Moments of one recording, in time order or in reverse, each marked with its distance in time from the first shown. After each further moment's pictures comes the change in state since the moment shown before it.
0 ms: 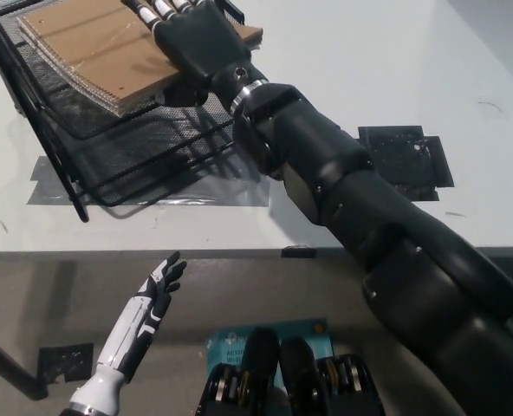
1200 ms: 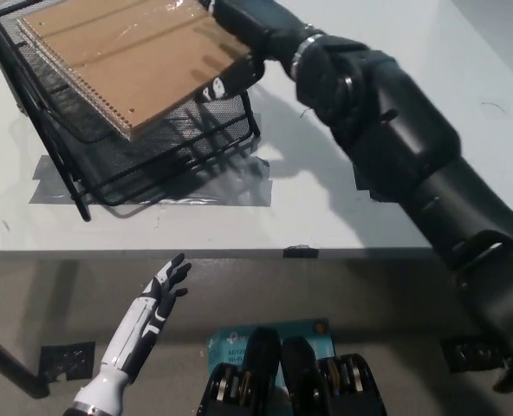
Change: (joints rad) left_arm -0.004 0.000 -0.013 0.001 0.000 0.013 0.000; right_arm 0.143 -0.231 -0.095 -0.629 0.400 0.246 0.685
